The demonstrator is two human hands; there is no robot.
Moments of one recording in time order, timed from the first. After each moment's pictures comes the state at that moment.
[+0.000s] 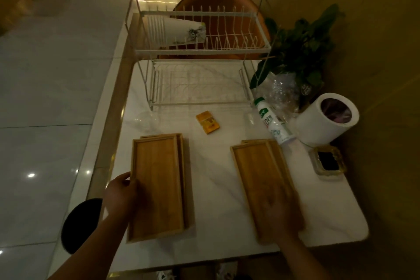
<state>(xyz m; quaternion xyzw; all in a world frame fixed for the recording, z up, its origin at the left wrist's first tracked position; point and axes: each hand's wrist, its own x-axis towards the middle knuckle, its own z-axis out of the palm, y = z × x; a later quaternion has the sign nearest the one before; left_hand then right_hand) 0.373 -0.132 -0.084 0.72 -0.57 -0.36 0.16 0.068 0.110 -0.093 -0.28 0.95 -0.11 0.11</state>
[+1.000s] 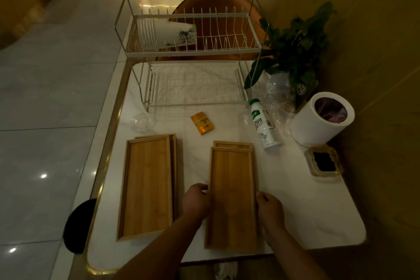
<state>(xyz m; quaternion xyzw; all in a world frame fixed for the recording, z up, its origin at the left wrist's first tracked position) 0.209 -0.021 -0.079 0.62 -0.56 -0.55 0.02 0.058 0.099 -0.094 -0.08 0.87 -0.36 0.34</state>
